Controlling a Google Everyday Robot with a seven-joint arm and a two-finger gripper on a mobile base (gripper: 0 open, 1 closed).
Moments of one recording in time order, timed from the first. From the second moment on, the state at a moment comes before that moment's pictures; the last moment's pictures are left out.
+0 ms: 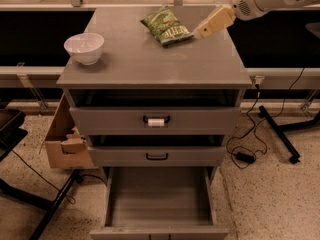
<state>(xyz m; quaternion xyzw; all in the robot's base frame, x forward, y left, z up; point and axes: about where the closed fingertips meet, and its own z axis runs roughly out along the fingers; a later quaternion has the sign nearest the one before) 0.732 -0.162 1.005 -0.43 0.76 0.02 0.50</state>
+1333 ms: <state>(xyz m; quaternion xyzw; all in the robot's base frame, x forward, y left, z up) 0.903 -0.074 0.900 -0.36 0.77 0.11 0.52</state>
